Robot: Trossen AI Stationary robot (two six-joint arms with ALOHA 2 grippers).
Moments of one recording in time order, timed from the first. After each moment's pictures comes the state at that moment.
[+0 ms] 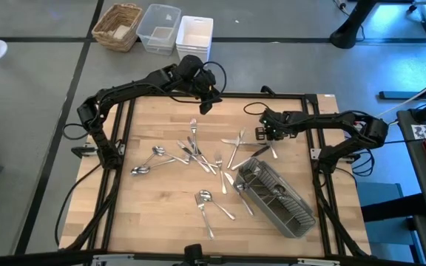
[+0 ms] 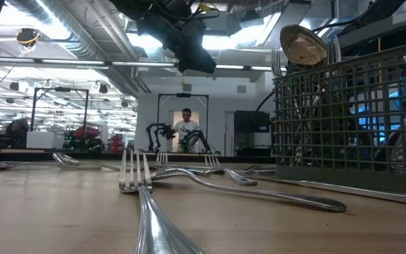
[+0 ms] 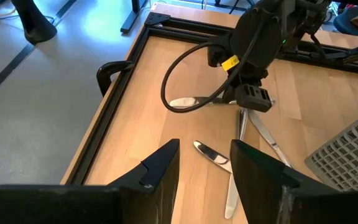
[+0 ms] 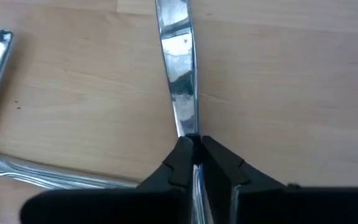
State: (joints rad) left arm 0.55 1.73 1.54 -0.45 0.33 0.18; right arm -0.50 1.46 0.68 -0.52 0.09 0.94
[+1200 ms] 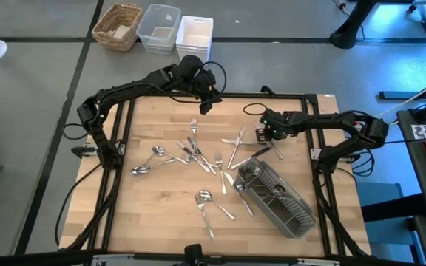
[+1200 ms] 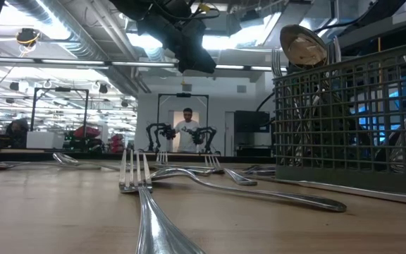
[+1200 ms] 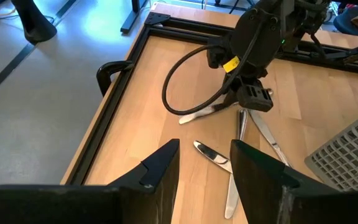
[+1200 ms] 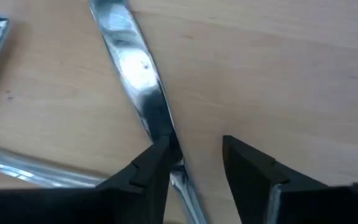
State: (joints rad) left arm 0.55 1.73 1.54 -0.45 0.33 0.18; right arm -0.50 1.46 0.67 -0.51 0.11 0.86
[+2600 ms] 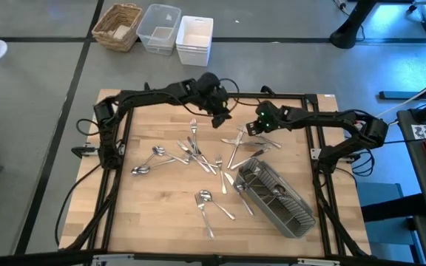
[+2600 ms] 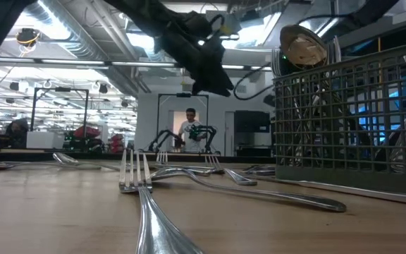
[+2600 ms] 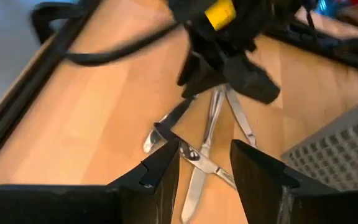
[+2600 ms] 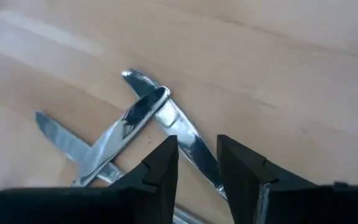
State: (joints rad) left arm 0.45 1.89 1.54 -0.38 0.33 0.03; right arm -0.50 1.46 0.77 -0.33 0.04 0.67
